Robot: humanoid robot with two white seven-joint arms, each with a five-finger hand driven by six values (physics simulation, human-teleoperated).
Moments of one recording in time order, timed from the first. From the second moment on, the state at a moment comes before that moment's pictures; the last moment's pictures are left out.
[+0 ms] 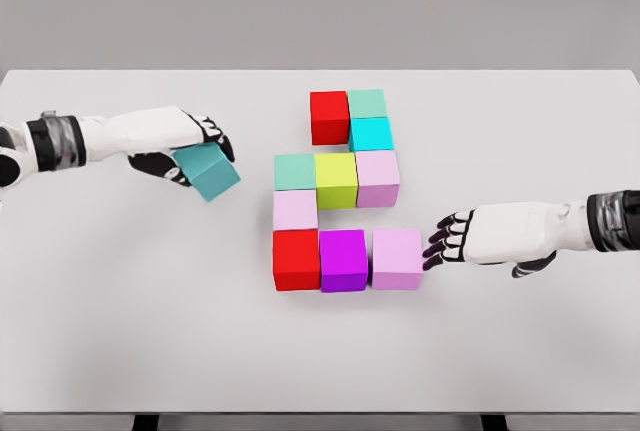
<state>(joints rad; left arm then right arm) -0.70 0.68 -0.62 -1.27 -0.28 -0.61 -0.61 -0.71 -1.07 0.95 -1.75 0.31 -0.61 0.61</state>
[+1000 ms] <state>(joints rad) -0.82 0.46 -0.61 -1.00 -0.28 -0.37 -0.61 -0.71 -1.08 0.90 -1.71 0.32 -0.61 0.61</state>
